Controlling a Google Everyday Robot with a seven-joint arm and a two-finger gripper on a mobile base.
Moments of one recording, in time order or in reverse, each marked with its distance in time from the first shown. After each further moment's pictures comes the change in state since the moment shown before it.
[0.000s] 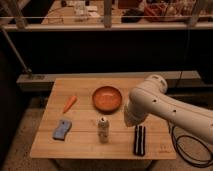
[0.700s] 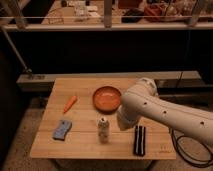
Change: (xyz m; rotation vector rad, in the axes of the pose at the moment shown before) arm -0.031 0.002 0.018 -0.040 -0.020 -0.114
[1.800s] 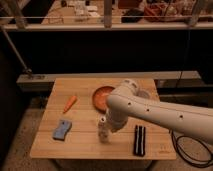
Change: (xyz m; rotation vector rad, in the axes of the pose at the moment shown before) arm -0.032 -0.018 0.021 -0.039 -0.017 -0.122
